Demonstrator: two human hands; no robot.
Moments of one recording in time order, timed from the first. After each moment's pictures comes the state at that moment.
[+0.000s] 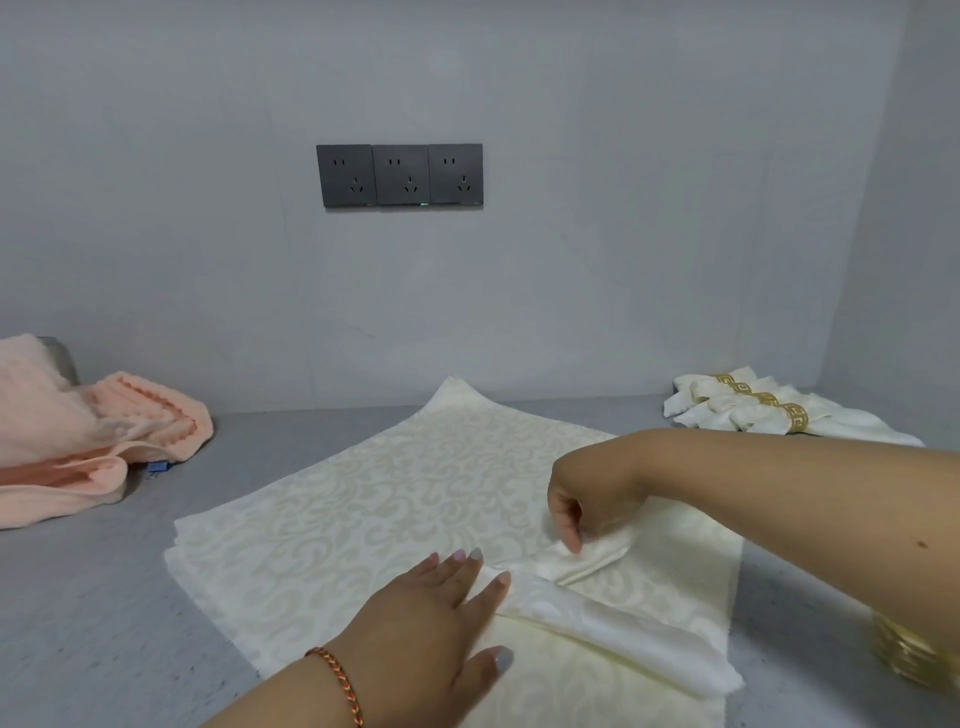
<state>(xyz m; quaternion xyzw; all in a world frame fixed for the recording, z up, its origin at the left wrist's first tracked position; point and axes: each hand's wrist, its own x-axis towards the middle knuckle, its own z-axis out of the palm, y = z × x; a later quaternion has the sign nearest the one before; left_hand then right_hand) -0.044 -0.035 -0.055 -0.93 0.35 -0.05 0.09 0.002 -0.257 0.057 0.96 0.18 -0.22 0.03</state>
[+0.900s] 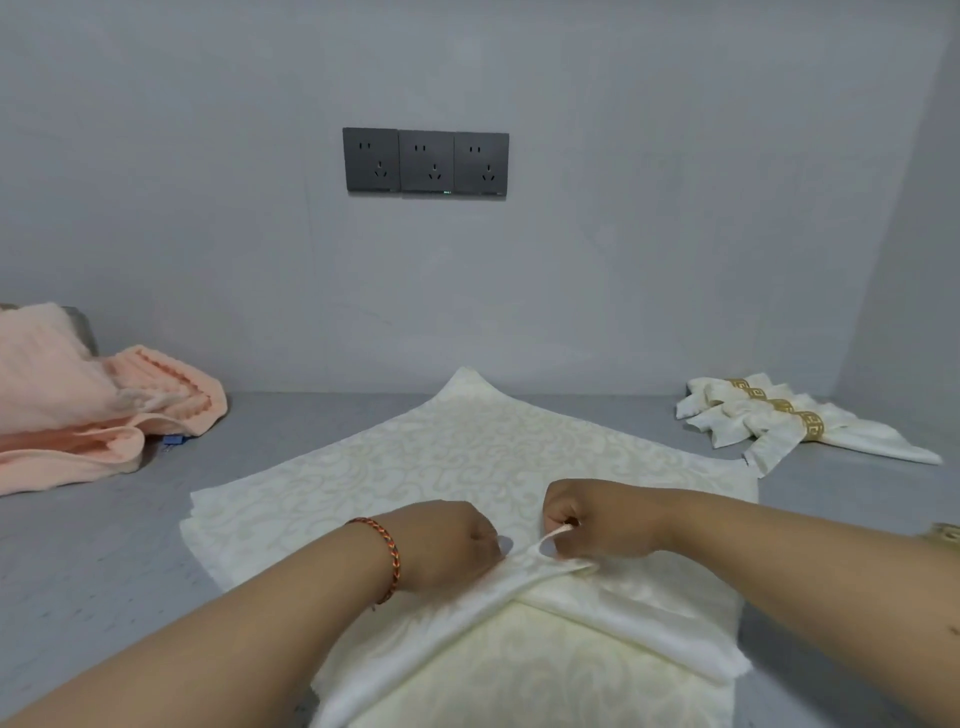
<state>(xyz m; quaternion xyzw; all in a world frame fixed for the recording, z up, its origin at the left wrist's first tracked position) -0.024 -0.053 0.018 -0.95 0.24 0.16 -0.12 -0.003 -0.264 0.008 0.96 0.20 -0.13 -0.17</state>
